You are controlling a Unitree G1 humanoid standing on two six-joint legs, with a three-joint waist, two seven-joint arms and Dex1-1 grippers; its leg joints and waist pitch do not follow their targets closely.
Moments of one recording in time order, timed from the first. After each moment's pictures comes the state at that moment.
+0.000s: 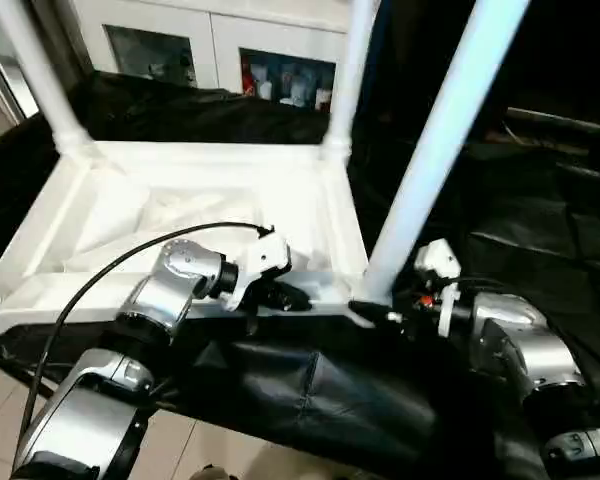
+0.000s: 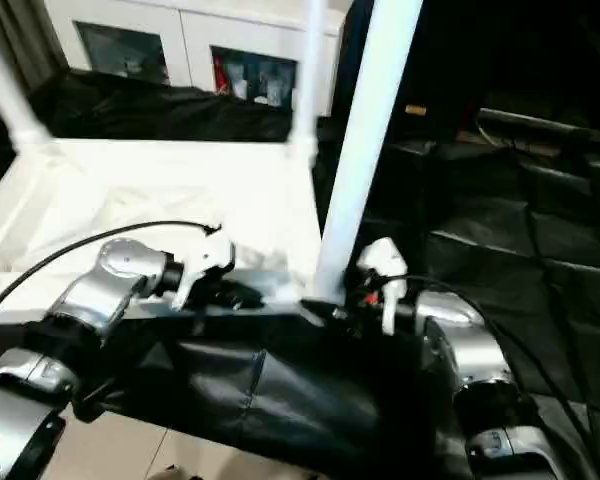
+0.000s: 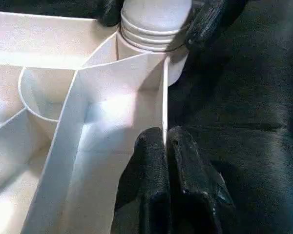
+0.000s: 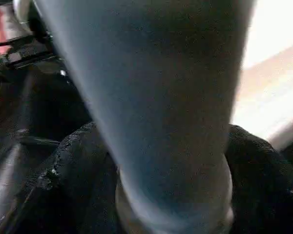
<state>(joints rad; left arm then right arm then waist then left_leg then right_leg) -0.67 0.31 -0.29 0.72 0.03 0.02 -1.33 -0.38 -0.36 0.10 0.52 0.24 0.10 1.14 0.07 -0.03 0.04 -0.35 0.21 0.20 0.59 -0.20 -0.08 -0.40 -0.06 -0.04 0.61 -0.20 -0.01</state>
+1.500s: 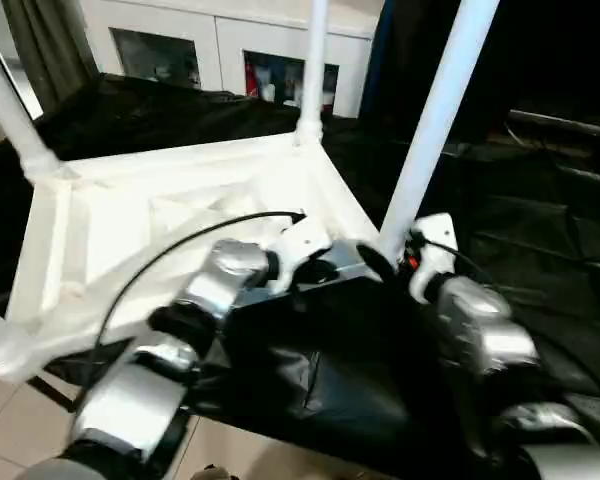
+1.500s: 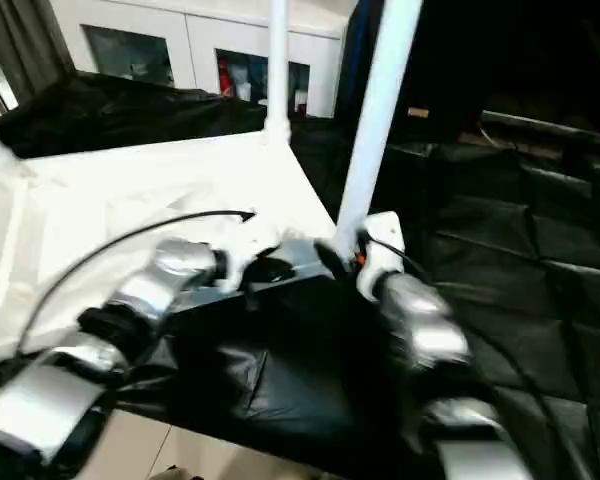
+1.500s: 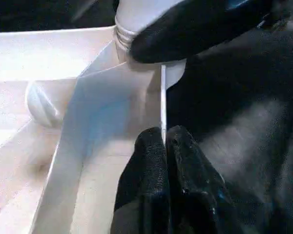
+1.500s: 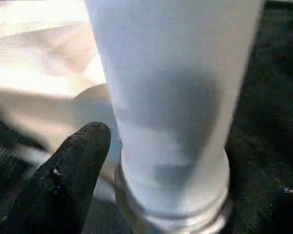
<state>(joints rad) -0.77 0.17 -0.27 0.90 0.10 -0.02 -1.00 -0.45 -0.24 -0.02 0.66 0.20 0.06 0.74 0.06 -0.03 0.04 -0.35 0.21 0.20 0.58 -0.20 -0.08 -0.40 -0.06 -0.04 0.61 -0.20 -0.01</state>
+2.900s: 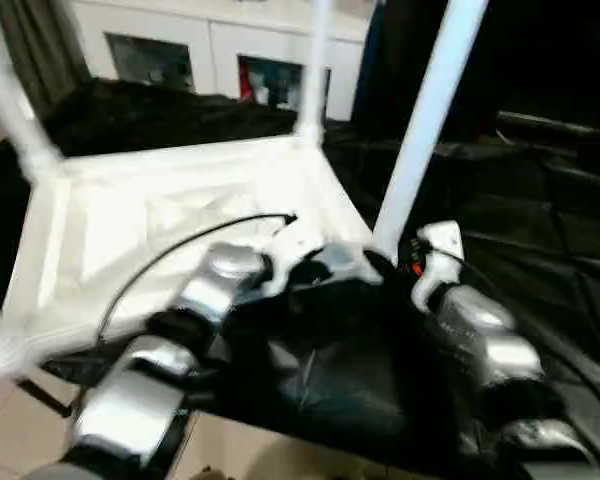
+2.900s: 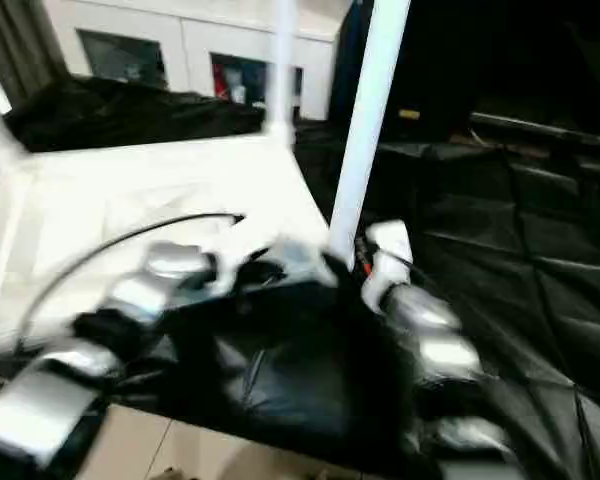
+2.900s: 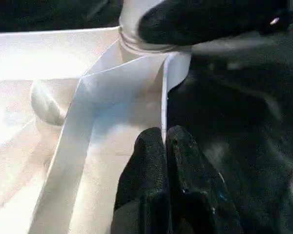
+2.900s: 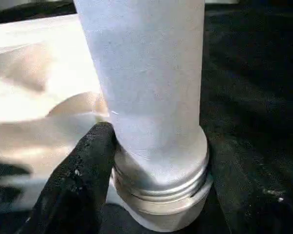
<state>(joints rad) -0.78 0.08 -0.26 0.93 0.13 0.04 -0.80 -0.46 -0.12 -0.08 0.64 0.19 0.10 0.38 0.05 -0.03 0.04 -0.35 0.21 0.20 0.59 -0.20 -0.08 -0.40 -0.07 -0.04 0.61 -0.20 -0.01</state>
